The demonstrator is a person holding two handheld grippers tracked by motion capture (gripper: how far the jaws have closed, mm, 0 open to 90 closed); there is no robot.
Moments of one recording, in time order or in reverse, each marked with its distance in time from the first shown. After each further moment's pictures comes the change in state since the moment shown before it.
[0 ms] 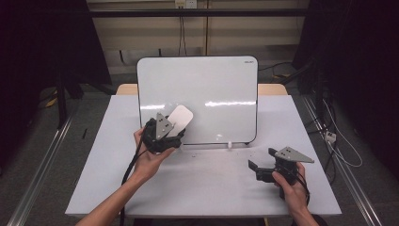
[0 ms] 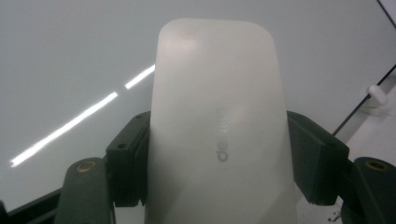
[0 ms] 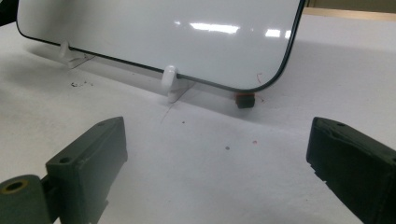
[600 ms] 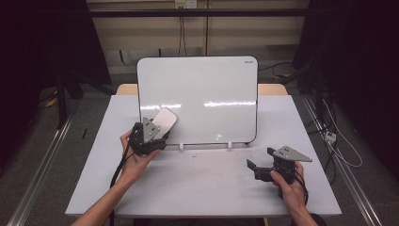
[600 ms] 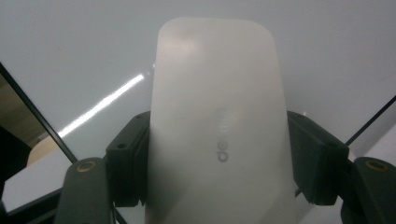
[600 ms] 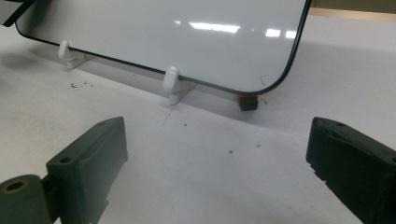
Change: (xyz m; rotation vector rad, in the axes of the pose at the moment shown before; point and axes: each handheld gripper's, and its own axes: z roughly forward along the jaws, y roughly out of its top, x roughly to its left) left arm 0.024 -0.036 0.001 0.054 0.088 0.040; right arm 0.003 0.002 0.003 0.007 0.000 0.000
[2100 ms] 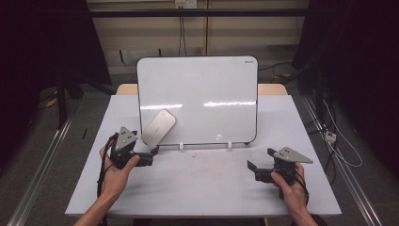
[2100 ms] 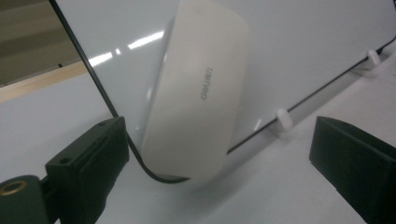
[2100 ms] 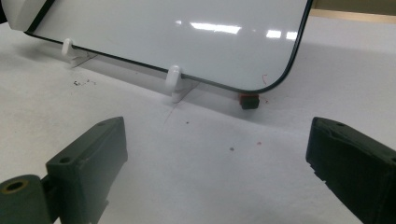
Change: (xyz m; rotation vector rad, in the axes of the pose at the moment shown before) left arm 0.013 -0.024 -0.061 0.010 -0.129 -0.216; right arm 0.001 -0.001 -0.003 -0.002 0.003 -0.010
